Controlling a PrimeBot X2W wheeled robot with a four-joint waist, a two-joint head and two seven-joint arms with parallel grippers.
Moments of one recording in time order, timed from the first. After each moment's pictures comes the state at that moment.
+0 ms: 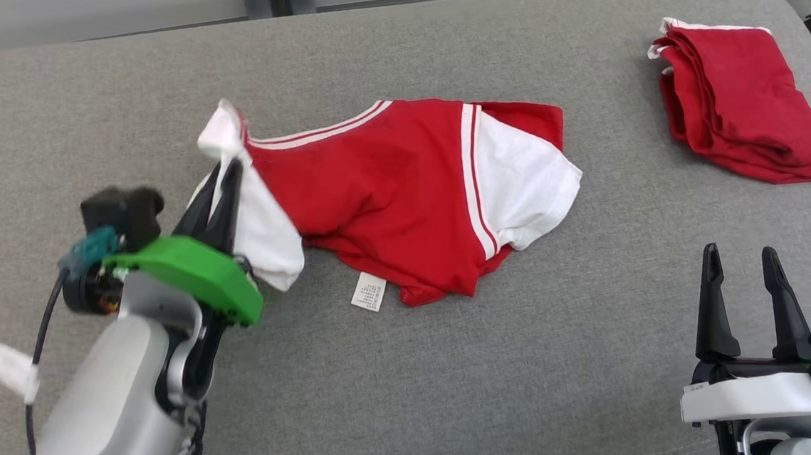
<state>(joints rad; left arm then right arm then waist) -0.44 0.21 -0.35 0.29 -0.61 0.05 -0.03 -0.06 -0.08 -0.11 0.04 0.22 0.13 -0.24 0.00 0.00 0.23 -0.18</state>
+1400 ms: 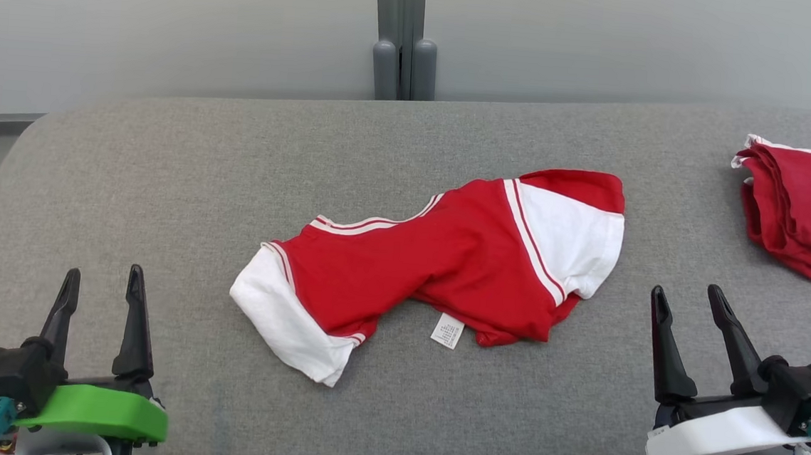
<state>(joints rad) -0.04 0.36 -0.22 0.06 -0.52 0.17 -0.25 0.04 -0.08 -0.01 -0.02 0.20 0.13 -0.18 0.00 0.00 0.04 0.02</state>
